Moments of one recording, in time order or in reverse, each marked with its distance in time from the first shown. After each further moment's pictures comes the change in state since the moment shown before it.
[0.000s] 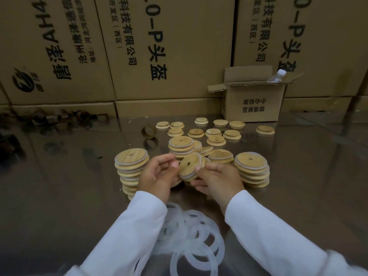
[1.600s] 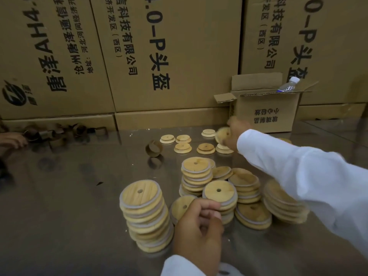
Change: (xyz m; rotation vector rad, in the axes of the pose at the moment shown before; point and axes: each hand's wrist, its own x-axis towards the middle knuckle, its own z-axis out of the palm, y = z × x) left_hand 0.003 -0.027 0.017 0.132 -0.143 -0.081; right_hand 0.173 -0.092 0.001 -1.222 0.187 -0.221
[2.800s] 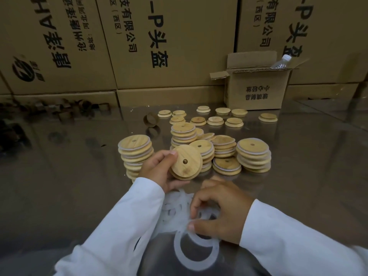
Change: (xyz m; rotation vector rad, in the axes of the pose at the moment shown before) left_hand -0.015 0.033 -0.025 -0.322 0.054 -0.236; right_hand -0.235 0.051 0.028 0.227 -0.383 -0.657
